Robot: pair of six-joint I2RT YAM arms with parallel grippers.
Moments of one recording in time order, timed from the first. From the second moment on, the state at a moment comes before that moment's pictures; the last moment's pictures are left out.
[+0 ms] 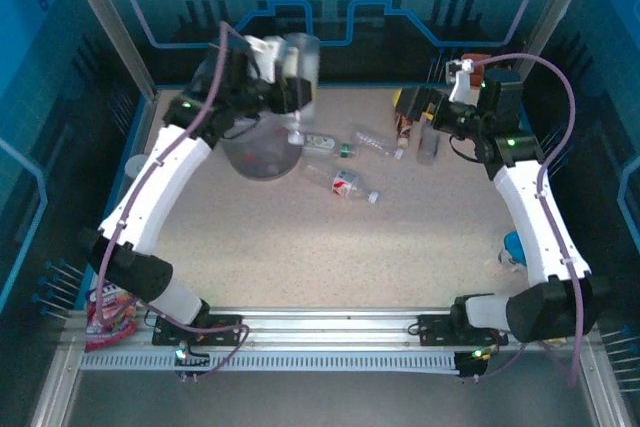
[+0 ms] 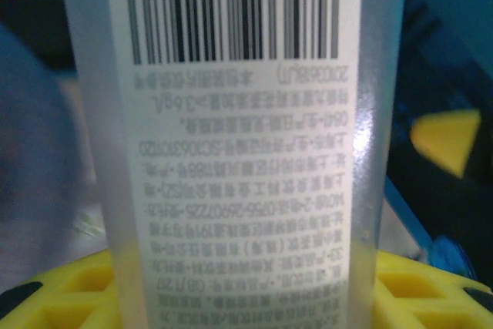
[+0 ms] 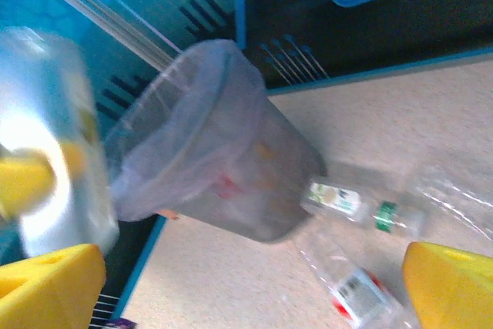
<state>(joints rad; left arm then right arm) -0.35 1.57 1.84 -0.71 0.33 -0.35 0.08 1.29 1.35 -0.47 -0.63 0.49</state>
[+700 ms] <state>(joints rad) -0.10 2.03 2.39 -1.02 0.10 -0.18 0.07 1.16 1.13 -0.72 -0.50 0.33</state>
